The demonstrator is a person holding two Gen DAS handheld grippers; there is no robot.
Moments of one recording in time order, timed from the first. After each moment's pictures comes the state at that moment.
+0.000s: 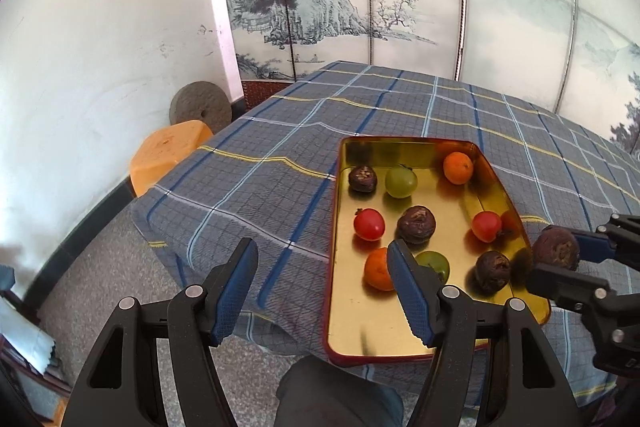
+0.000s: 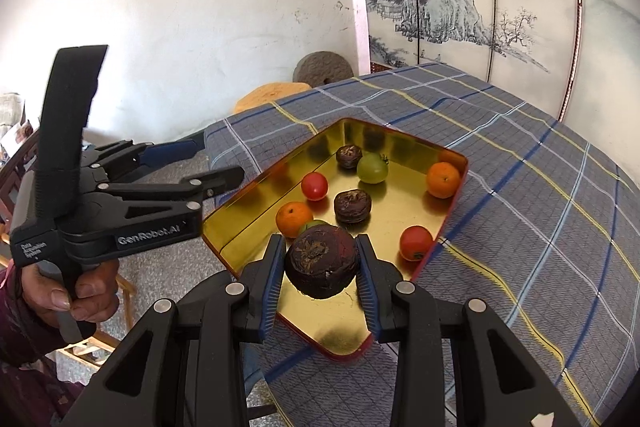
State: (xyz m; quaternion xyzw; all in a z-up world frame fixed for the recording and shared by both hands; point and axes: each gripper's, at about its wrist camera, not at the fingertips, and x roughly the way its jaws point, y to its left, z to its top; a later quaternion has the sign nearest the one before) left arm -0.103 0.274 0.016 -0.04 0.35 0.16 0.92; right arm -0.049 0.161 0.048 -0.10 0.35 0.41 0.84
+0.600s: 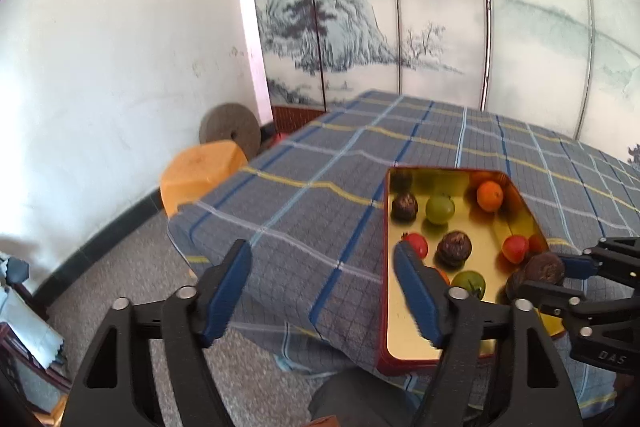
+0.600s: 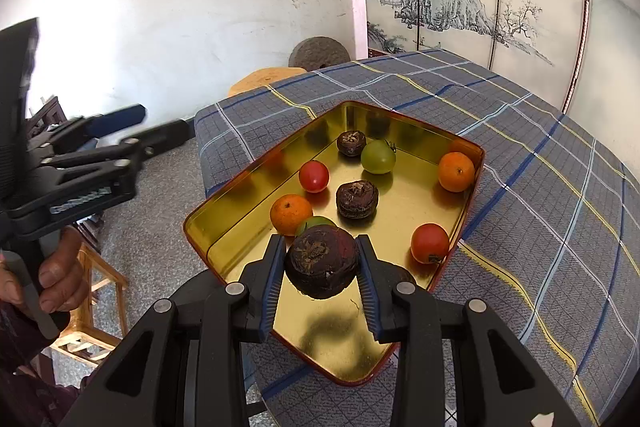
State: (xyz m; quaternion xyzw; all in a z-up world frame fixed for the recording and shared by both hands) left arm -0.131 0.294 0.031 -0.03 0.29 0.21 0.93; right arm -0.040 0.184 0.031 -0.12 0.36 0.40 0.83
